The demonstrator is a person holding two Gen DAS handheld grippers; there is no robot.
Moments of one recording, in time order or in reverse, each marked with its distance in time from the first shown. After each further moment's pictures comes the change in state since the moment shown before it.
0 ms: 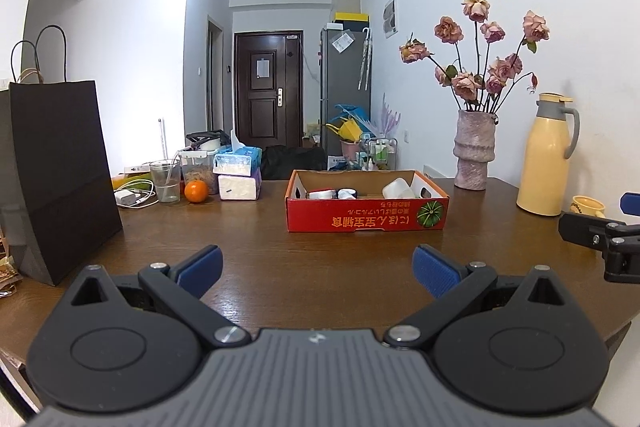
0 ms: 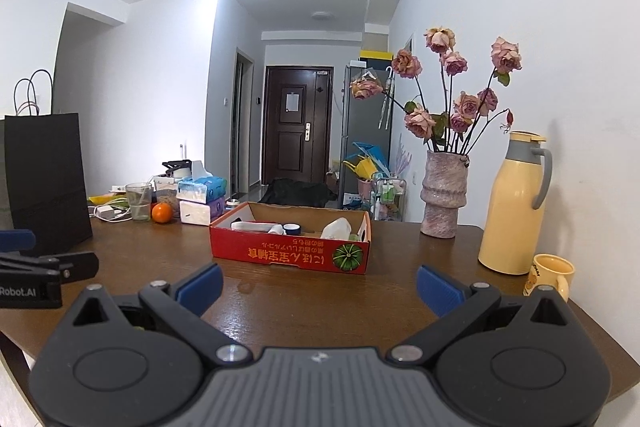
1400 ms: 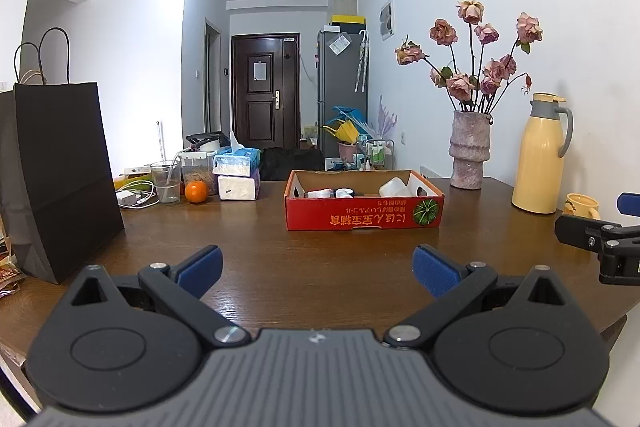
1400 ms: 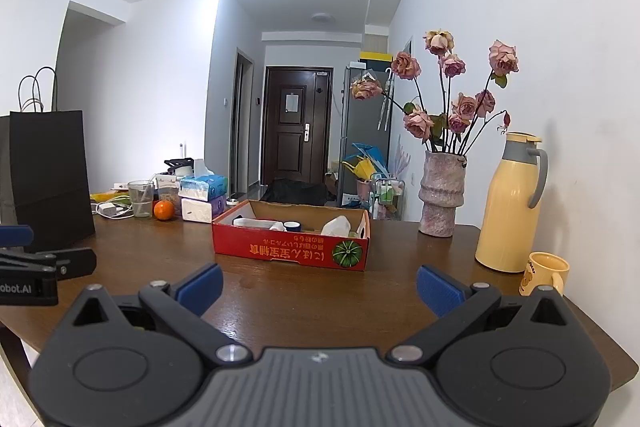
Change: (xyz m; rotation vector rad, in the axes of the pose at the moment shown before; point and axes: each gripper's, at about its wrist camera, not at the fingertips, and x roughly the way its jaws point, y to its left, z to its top) left arm -0.012 0.001 -0.004 0.006 -0.004 -0.007; right arm -0.011 0.004 -0.001 -0.008 0.004 -0.005
